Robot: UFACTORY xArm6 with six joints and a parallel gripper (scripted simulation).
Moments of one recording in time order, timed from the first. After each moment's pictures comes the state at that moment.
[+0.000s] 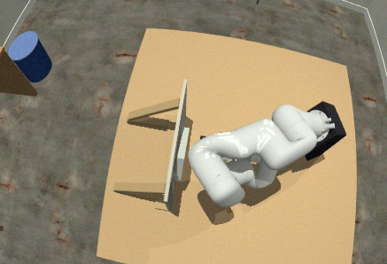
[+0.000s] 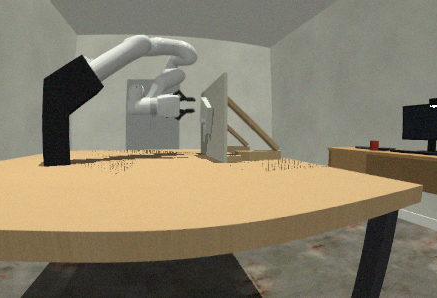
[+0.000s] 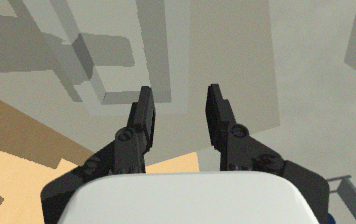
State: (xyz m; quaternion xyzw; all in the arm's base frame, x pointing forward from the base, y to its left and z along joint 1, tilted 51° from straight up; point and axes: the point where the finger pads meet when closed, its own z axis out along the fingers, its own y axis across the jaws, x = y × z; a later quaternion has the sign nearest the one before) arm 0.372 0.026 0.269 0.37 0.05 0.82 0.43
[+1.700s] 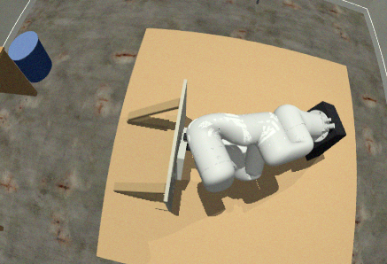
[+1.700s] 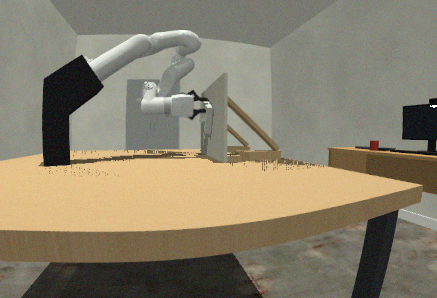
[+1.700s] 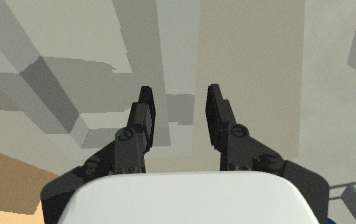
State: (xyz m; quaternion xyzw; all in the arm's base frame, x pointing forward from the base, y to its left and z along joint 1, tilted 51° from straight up) arm 0.412 0.011 0.313 0.37 0.05 0.82 0.43
